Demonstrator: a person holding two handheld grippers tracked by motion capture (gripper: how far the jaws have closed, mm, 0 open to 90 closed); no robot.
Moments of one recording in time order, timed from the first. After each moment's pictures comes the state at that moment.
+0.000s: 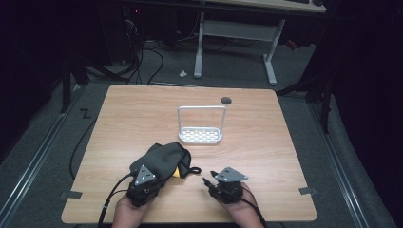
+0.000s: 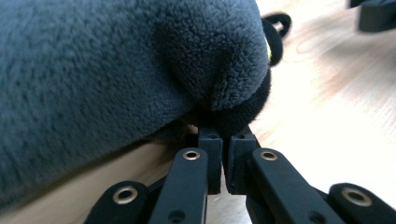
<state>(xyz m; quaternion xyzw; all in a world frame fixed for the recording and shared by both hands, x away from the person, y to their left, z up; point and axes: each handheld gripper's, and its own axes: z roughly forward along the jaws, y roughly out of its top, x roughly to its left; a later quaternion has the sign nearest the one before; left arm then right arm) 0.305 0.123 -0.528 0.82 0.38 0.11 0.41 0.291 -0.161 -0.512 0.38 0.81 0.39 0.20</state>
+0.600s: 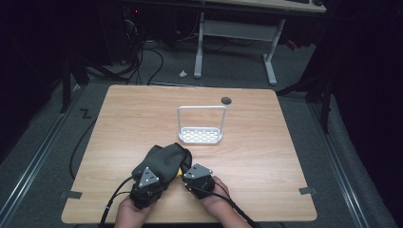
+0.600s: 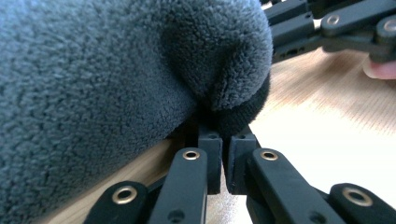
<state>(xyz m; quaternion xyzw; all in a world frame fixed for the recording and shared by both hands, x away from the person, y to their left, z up) 0.303 0.120 -0.530 0.83 0.37 0.10 0.41 0.315 -0.092 -0.524 0.33 0.85 0.37 0.20</state>
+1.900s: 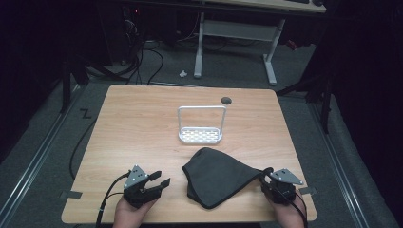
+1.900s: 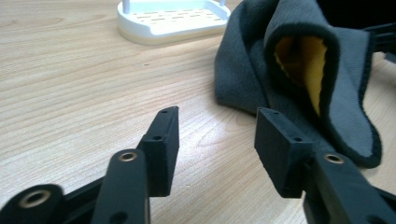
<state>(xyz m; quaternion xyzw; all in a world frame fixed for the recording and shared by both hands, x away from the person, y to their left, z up) 0.298 0.133 -0.518 0.76 0.39 0.12 0.51 0.269 -0.311 -0.506 0.53 0.73 0.31 0.31</state>
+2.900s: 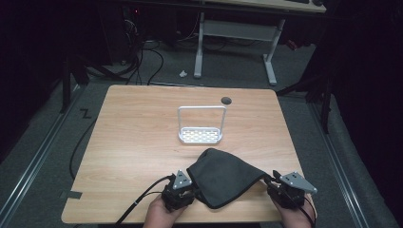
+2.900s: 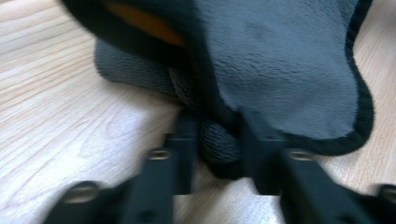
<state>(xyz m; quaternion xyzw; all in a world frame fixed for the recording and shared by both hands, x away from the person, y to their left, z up) 0.297 0.031 -0.531 0.84 0.32 0.06 0.42 0.252 -0.318 -0.485 0.52 0.71 0.34 0.32</state>
